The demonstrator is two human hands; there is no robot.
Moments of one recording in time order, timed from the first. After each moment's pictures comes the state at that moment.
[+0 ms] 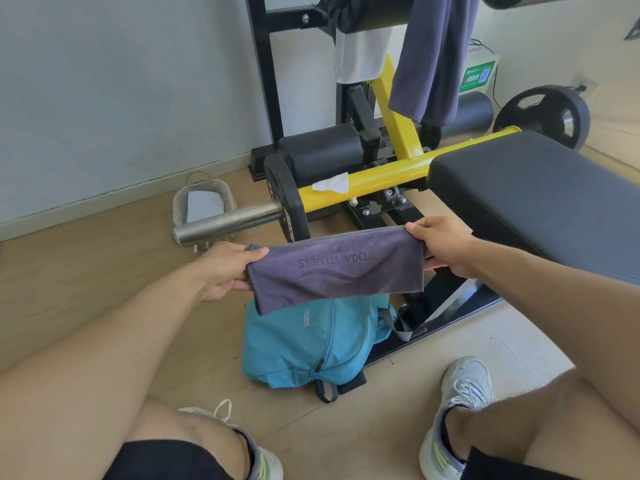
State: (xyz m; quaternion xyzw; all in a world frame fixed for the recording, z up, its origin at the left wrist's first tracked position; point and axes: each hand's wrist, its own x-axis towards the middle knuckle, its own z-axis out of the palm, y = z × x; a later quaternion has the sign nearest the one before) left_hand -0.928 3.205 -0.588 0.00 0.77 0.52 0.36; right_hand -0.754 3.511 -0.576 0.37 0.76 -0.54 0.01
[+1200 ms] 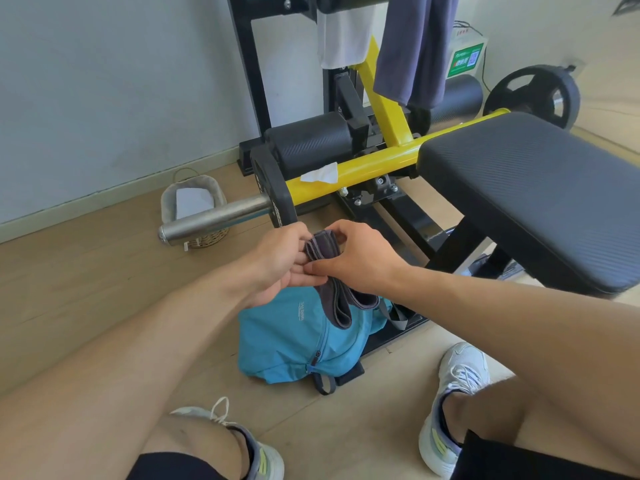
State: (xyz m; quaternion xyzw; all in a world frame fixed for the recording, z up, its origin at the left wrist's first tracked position) left_hand -0.844 3.267 -0.535 0.08 0.70 0.56 0.43; right_hand -0.765 3.395 -0.558 0.20 0.89 -0.42 -0.03
